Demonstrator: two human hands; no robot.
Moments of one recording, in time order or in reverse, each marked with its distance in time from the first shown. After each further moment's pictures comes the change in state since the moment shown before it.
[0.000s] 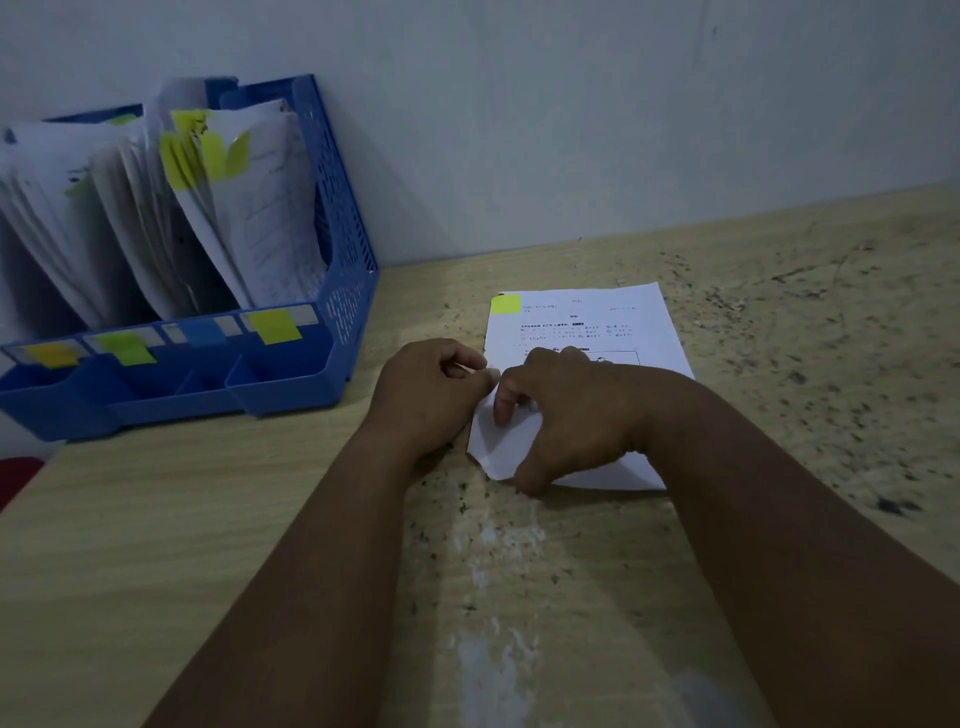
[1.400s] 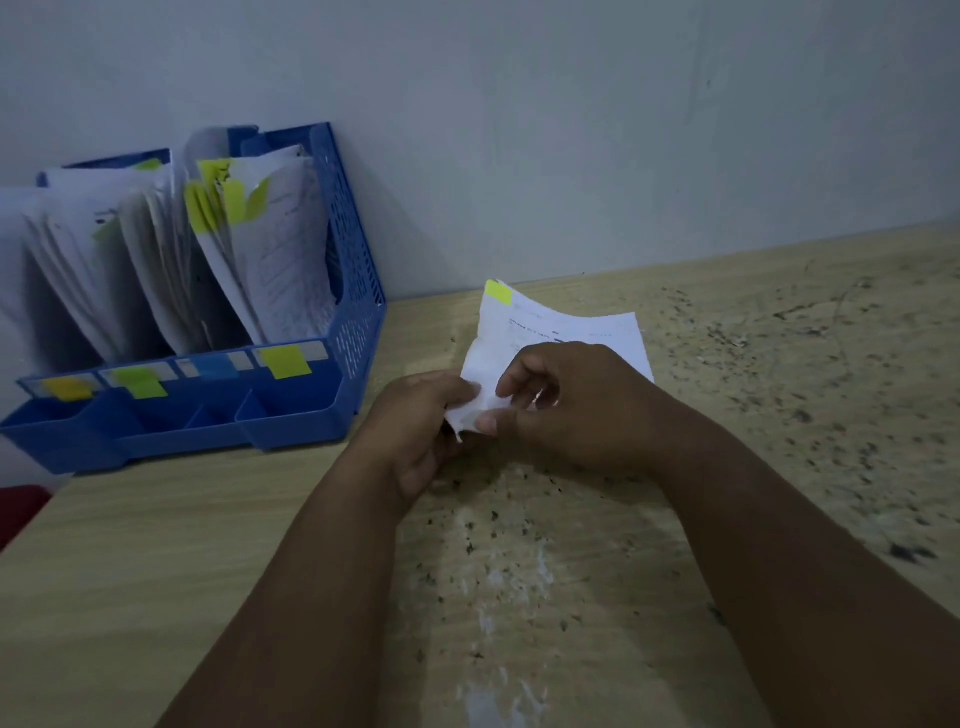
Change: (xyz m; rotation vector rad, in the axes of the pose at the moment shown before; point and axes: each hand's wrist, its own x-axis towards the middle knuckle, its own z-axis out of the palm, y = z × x) left_hand 0.004 0.016 -0.016 -0.764 -0.161 -0.387; right_hand 0.011 0.010 -0.002 0.372 0.484 -0.087
